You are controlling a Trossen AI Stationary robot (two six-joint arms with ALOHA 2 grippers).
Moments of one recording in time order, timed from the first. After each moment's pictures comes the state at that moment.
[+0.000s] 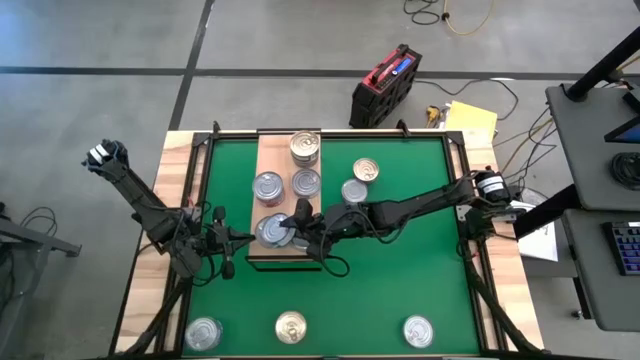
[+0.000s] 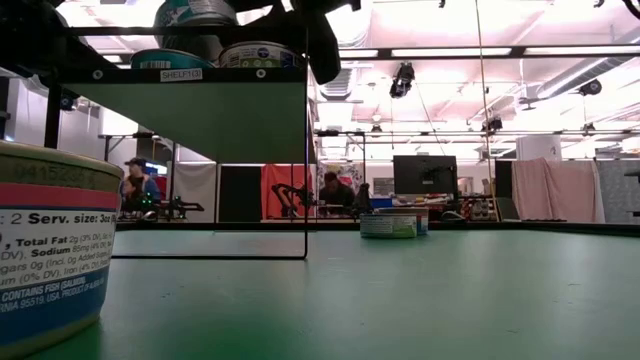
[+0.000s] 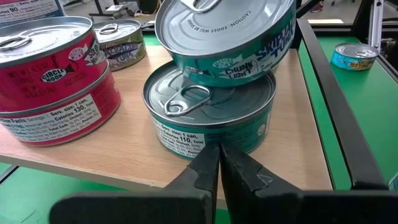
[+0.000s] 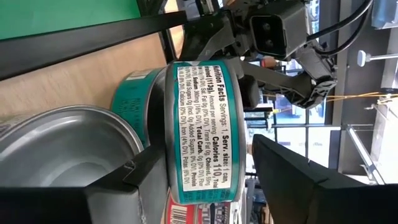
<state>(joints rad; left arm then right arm) -0.82 0.81 0.41 -0.26 -0.98 -0.54 0.16 1.87 1.42 0.14 0.20 -1.31</state>
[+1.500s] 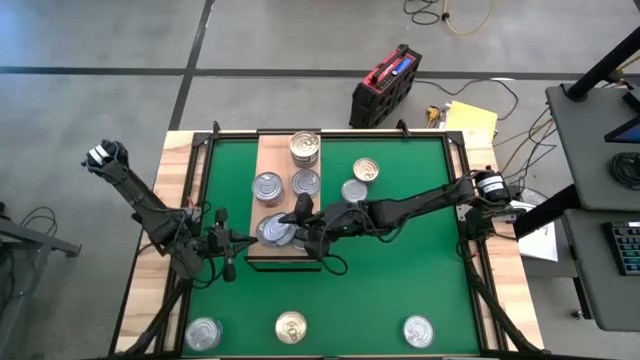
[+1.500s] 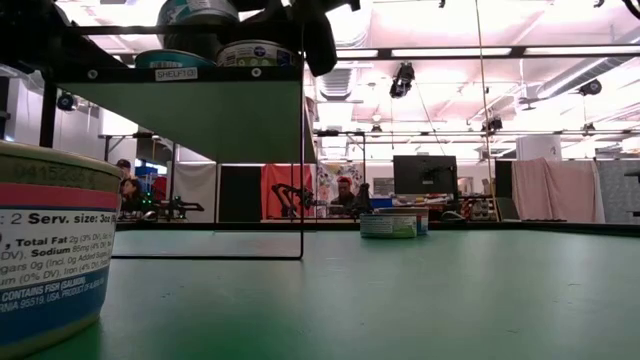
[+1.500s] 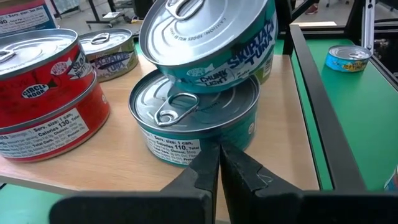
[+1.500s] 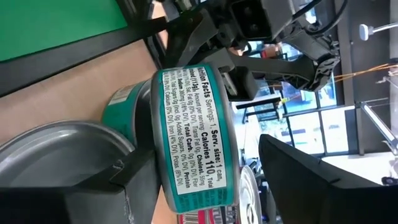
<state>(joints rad) -0.82 0.84 0.41 -0.18 -0.98 -0.48 0.16 1.87 1.42 0.16 0.18 -1.14</state>
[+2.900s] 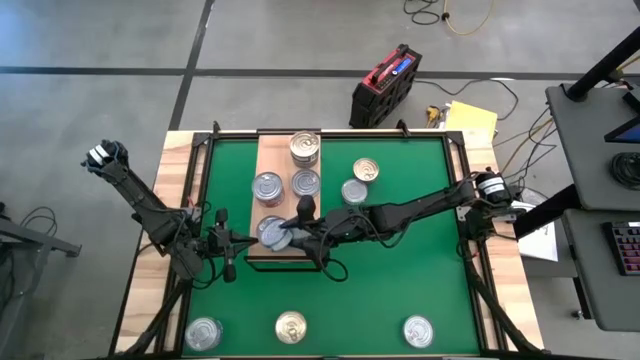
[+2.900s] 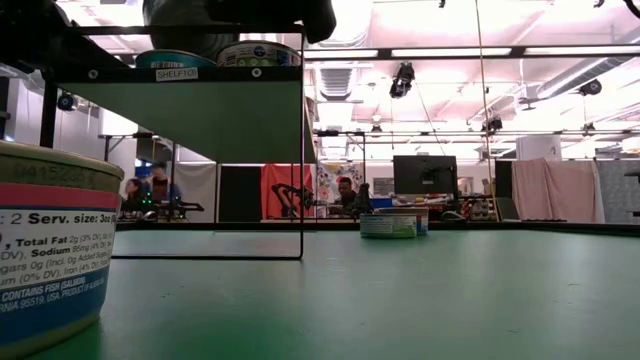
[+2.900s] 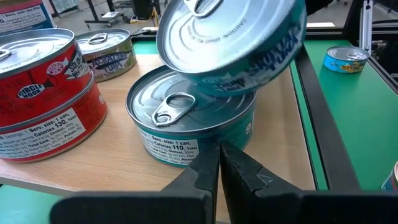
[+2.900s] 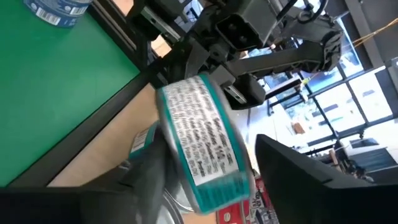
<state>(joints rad) -0.82 0.85 0.41 -0.17 -0.98 -0.48 0.19 1.87 1.43 0.15 0.18 -0.85</state>
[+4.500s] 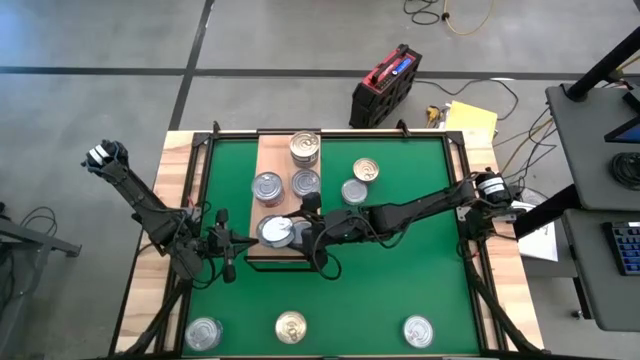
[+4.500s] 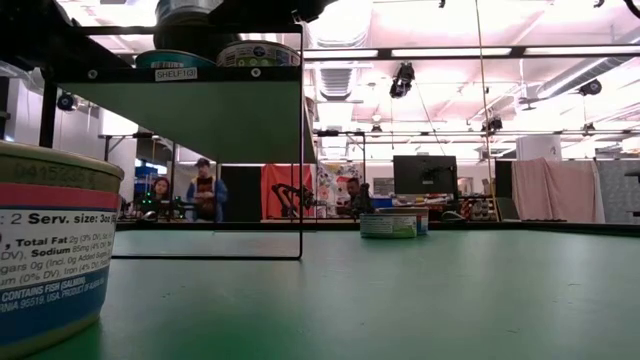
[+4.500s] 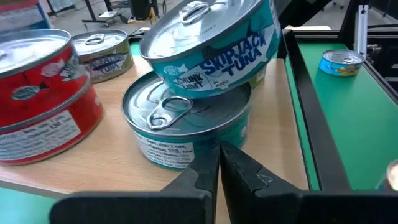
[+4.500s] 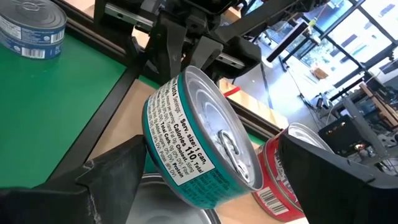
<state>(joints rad) -0.82 0.85 0.41 -0.16 -0.97 -0.48 0.19 1.87 1.43 0.10 0.26 -0.50</state>
